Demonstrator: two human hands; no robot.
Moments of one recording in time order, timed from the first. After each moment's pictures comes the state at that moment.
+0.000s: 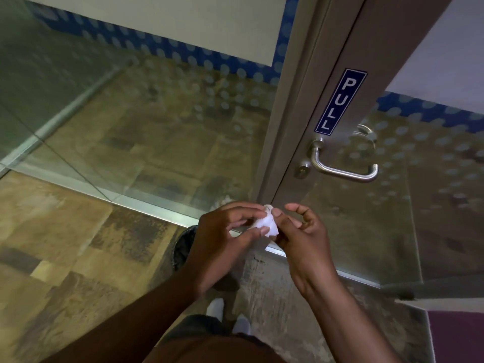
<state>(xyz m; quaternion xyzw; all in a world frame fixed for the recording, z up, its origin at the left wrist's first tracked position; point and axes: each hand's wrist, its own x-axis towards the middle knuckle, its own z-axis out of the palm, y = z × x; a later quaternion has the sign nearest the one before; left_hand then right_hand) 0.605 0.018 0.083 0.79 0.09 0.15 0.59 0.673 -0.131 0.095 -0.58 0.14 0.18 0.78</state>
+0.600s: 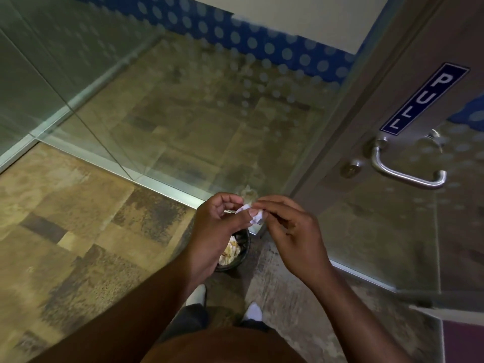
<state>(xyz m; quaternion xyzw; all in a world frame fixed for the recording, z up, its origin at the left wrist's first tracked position) 0.574 0.098 0.059 0.54 0.30 0.11 0.78 0.650 -0.059 0.071 -0.79 -0.33 0.07 0.51</state>
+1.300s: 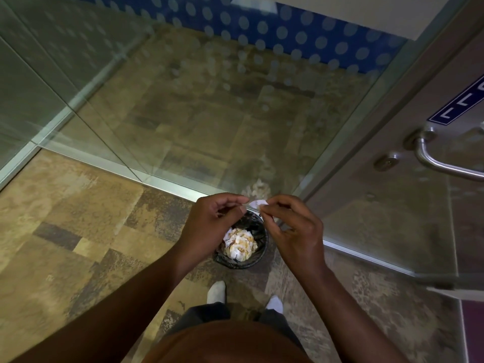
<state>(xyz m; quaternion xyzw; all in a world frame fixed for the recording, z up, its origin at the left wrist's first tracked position) 0.555 0.207 0.042 0.74 0.22 0.05 0.63 0.623 0.022 0.030 -0.82 -0.31 -0.12 0.47</state>
